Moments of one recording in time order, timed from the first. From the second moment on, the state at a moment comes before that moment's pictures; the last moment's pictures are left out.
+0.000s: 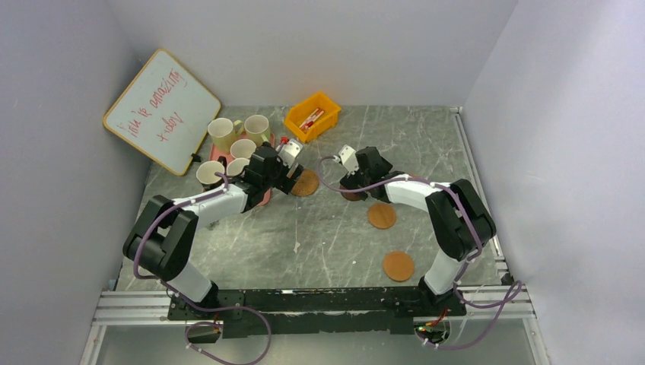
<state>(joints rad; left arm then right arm) -0.52 1.57 0.85 0.20 -0.12 0.24 0.48 1.72 0.92 0.01 0.24 -0.56</state>
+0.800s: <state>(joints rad) -0.65 1.75 0.97 0.20 -0.30 0.30 0.44 1.49 0.87 -0.10 0.16 -0.51</state>
